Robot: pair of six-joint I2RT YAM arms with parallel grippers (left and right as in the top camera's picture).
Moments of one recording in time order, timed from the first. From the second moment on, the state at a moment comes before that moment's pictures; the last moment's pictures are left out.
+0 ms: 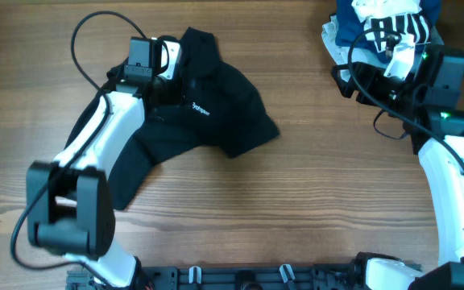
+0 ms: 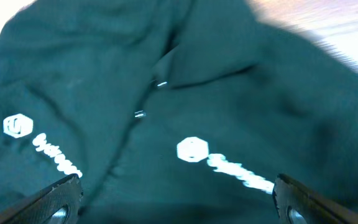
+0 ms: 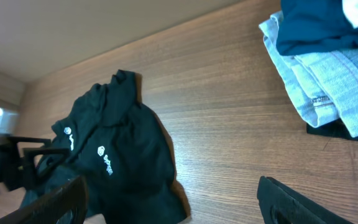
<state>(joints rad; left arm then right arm) -0.17 1.81 1.25 -0.43 0.05 0.02 -0.14 1.38 1.12 -0.47 -0.55 0.22</state>
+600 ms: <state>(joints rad) -0.04 1.99 1.25 -0.39 -0.09 0.15 -0.14 1.48 1.12 -0.48 -0.55 0.22</state>
